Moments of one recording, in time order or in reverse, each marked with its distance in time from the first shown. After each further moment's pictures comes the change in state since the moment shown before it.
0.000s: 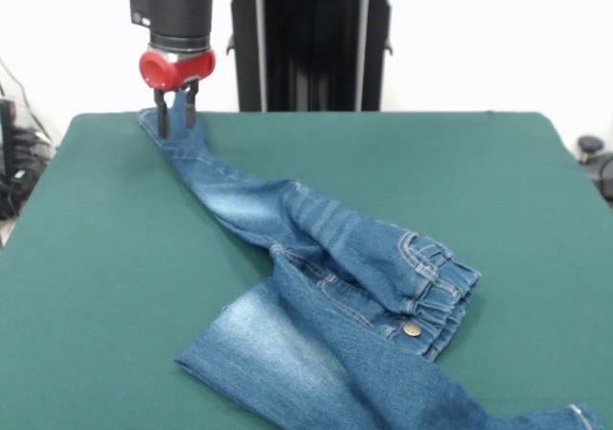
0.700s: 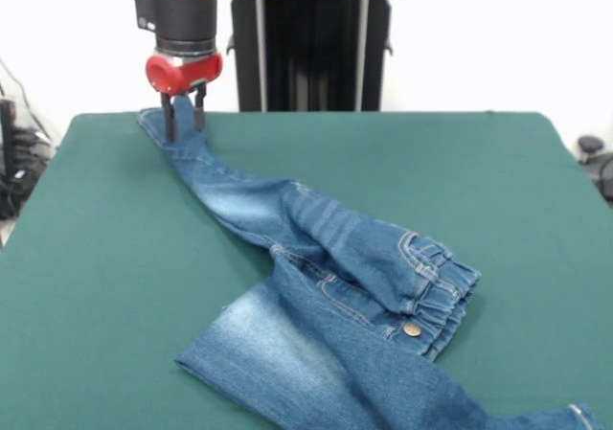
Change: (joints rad) arm -0.014 0.013 0.021 0.003 0.036 0.000 0.000
